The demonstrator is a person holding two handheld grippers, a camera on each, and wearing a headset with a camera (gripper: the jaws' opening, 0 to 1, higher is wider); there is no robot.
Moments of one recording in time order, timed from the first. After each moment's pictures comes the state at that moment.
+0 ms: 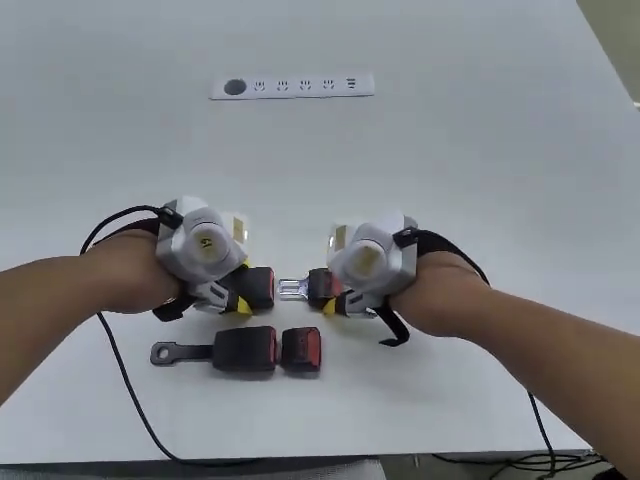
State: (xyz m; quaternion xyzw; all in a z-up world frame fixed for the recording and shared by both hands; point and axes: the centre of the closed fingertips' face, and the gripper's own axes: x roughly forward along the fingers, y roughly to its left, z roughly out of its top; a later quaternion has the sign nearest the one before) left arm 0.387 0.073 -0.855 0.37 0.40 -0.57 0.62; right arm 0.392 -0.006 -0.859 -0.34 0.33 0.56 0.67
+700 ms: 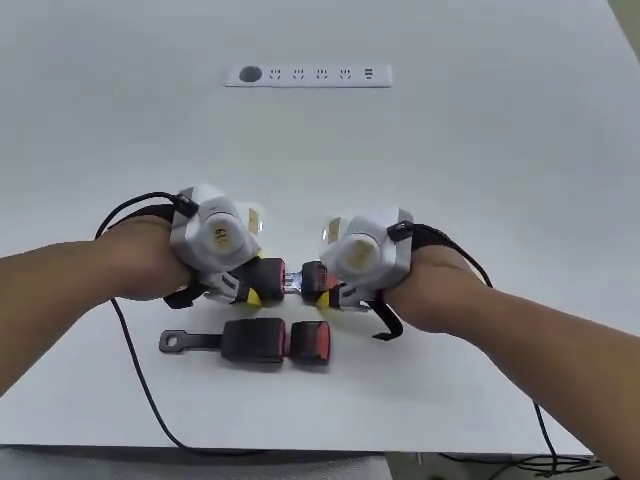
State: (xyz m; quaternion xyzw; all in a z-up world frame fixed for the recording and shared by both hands) left arm 0.387 0.074 -0.855 0.37 0.40 -0.57 0.61; right arm 0.392 0.014 -0.858 -0.35 0.32 0.58 0.67
